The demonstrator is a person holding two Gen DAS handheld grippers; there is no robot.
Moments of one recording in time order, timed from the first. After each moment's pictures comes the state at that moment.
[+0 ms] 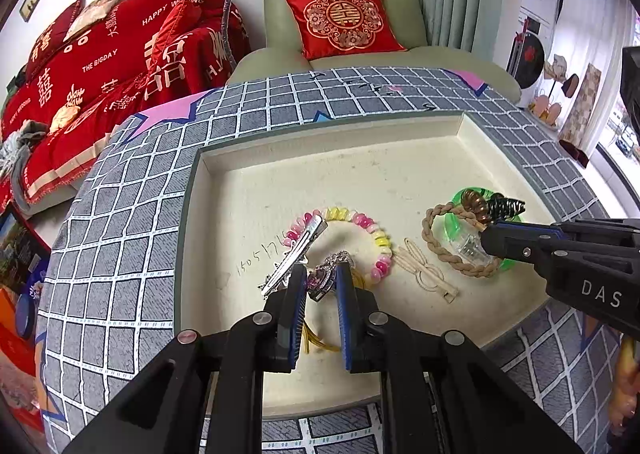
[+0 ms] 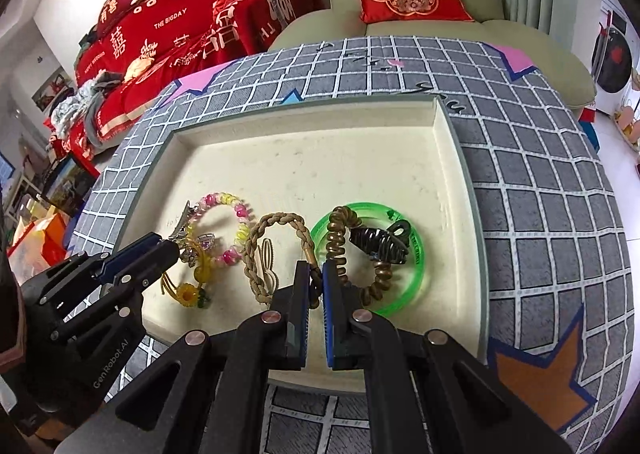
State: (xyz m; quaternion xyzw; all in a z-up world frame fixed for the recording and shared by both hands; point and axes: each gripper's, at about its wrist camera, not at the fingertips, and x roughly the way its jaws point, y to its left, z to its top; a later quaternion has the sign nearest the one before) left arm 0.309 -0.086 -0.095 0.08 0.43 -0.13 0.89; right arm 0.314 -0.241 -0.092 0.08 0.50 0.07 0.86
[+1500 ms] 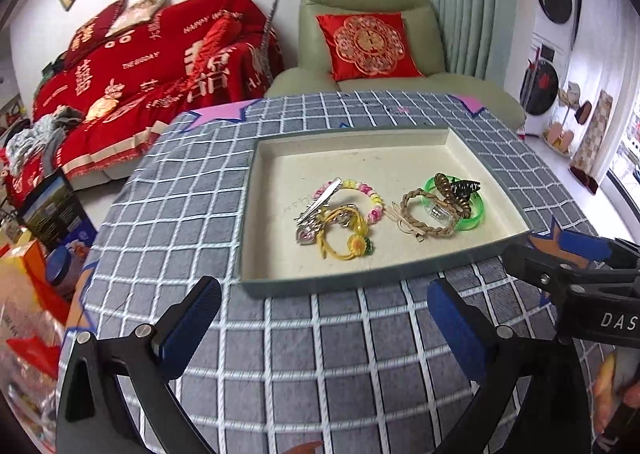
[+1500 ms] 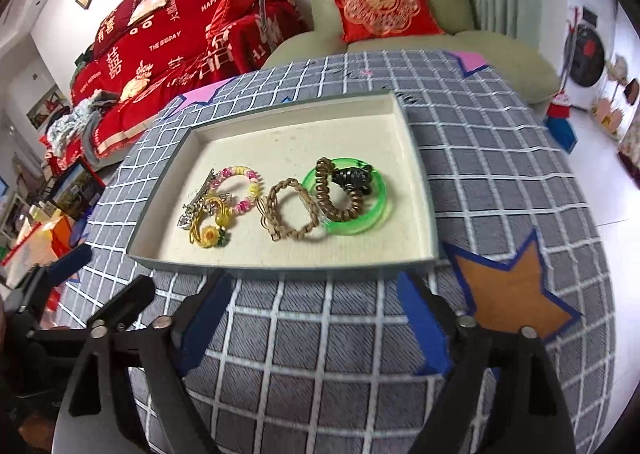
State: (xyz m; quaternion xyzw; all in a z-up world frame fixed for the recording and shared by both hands) left arm 0.203 -0.054 -0.052 0.04 0.39 -0.08 0.92; right arm 0.212 -0.245 -0.061 0.08 0.45 0.02 0.89
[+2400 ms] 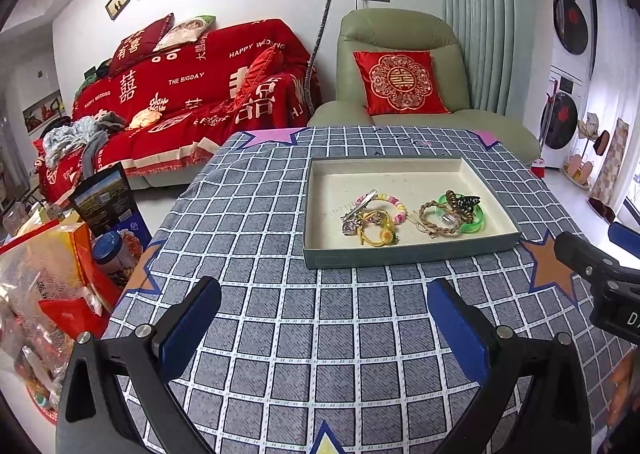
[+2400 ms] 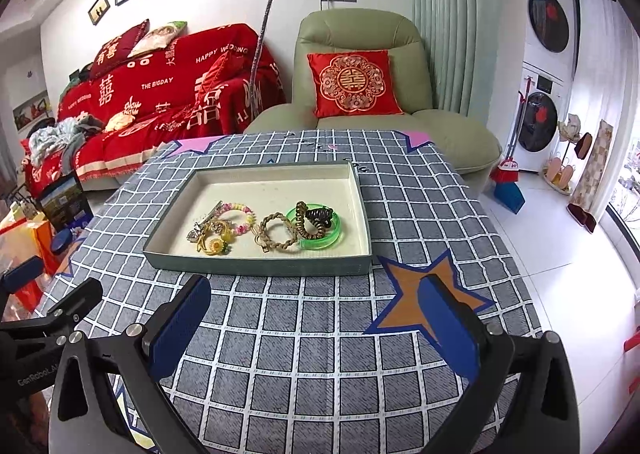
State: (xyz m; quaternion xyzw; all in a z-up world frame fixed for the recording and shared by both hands) left arm 0.125 -0.022 -0.018 0.03 0.33 -0.03 0.94; right arm 0.110 -0.223 0.001 0.02 0.34 -0.04 0.94
